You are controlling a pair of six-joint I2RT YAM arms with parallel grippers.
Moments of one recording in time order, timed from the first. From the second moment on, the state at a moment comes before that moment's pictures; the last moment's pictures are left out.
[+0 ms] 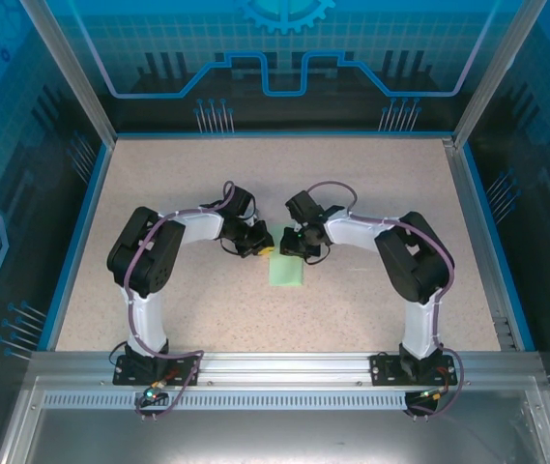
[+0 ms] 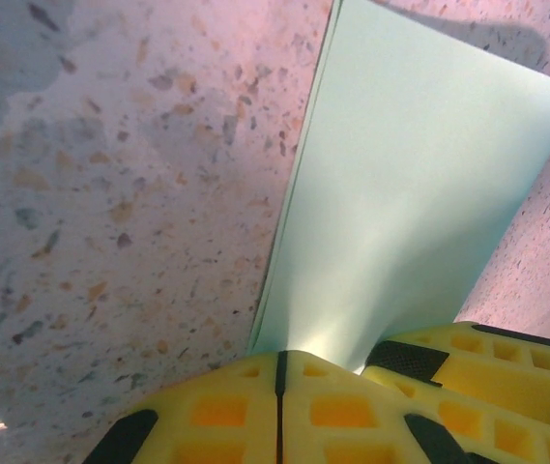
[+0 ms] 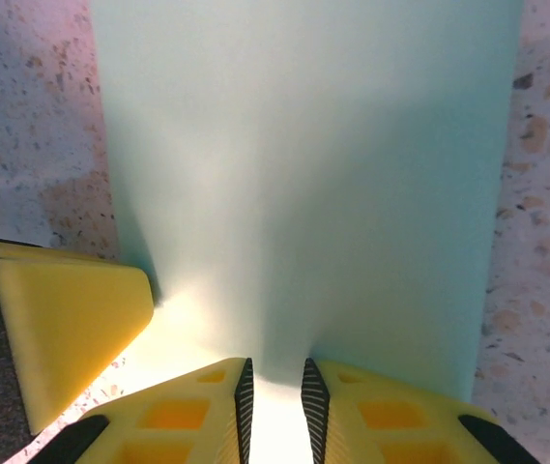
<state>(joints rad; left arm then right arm) -0.40 1.96 1.11 -0.30 0.56 -0.85 0.62 1.94 1.20 -0.43 -0.21 0.72</state>
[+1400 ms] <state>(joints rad) -0.40 1.97 1.12 -0.32 0.56 -0.84 0.41 1.81 0.92 -0.12 -0.41 0.60</state>
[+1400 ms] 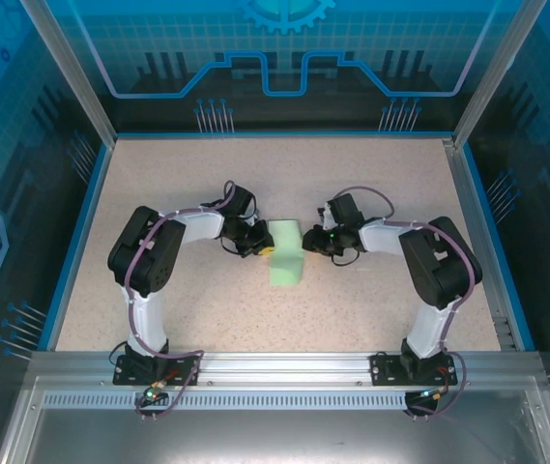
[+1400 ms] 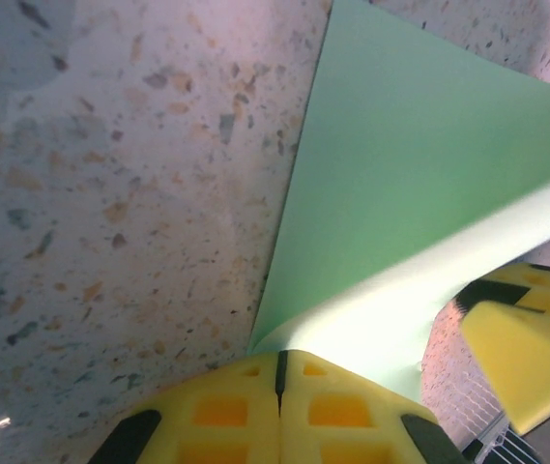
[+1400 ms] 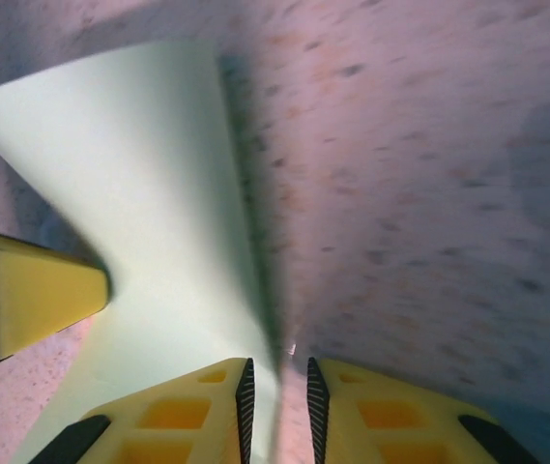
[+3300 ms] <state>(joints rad) -0.40 1.97 1.12 -0.32 0.56 -0.82 0.42 2.02 1.17 -0.09 -0.38 0.64</state>
